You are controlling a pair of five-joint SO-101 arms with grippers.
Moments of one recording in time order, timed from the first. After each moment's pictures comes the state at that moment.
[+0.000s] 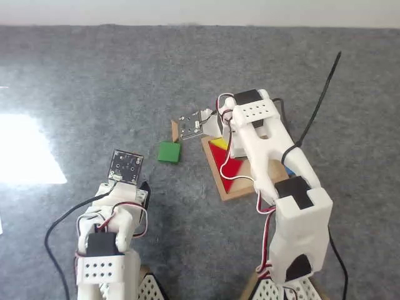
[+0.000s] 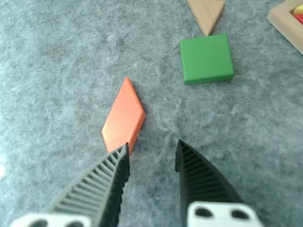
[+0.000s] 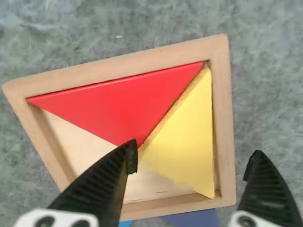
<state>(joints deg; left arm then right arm) -9.7 -90.0 97.3 55.3 -10.4 -22.0 24.3 -5.2 75.3 77.8</state>
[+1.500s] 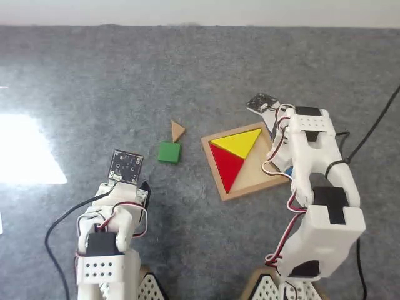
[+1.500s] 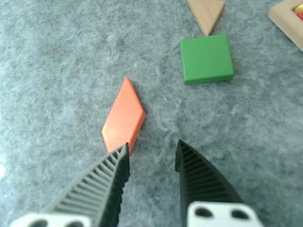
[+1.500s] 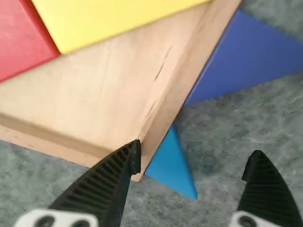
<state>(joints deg) -9.7 -90.0 97.3 55.3 -10.4 -1.9 15.6 15.0 67.3 43.0</state>
